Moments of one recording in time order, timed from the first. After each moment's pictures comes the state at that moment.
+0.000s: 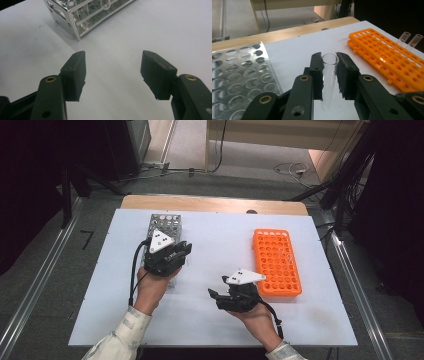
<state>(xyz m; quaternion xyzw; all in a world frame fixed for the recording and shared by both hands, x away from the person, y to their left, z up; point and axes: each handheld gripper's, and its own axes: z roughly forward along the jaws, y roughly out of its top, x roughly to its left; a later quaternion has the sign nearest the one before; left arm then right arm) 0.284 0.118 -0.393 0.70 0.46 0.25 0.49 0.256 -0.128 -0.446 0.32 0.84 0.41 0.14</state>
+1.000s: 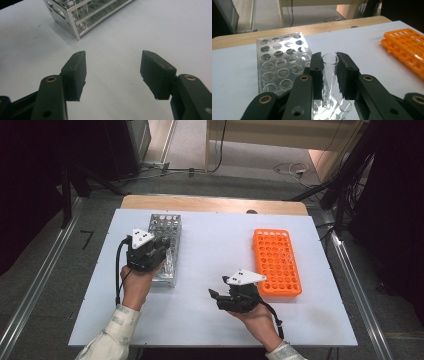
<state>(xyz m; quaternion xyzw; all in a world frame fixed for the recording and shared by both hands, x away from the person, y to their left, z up) 0.290 0.156 -0.409 0.67 0.52 0.28 0.45 0.255 -0.129 -0.447 0.32 0.84 0.41 0.14</state>
